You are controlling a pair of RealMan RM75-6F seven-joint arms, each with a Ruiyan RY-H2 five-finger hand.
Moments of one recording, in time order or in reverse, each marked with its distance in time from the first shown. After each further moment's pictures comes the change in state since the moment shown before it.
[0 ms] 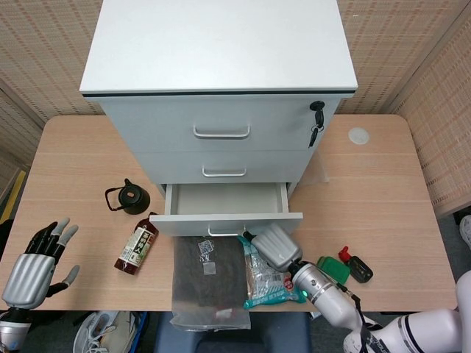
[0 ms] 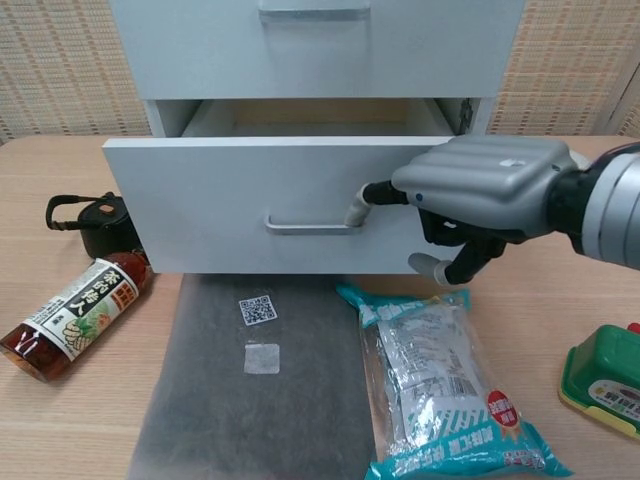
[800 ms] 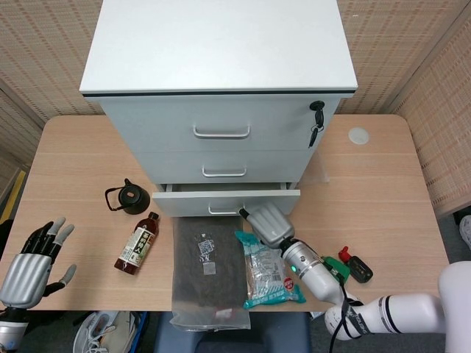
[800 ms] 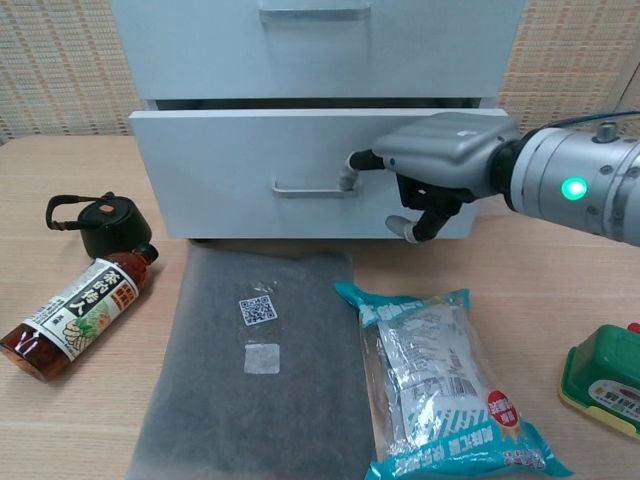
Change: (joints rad) left arm 0.003 0.003 -0.004 0.008 -0.015 0.000 -0.009; right arm 0.059 -0.075 0.113 0.194 0.102 -0.070 0.064
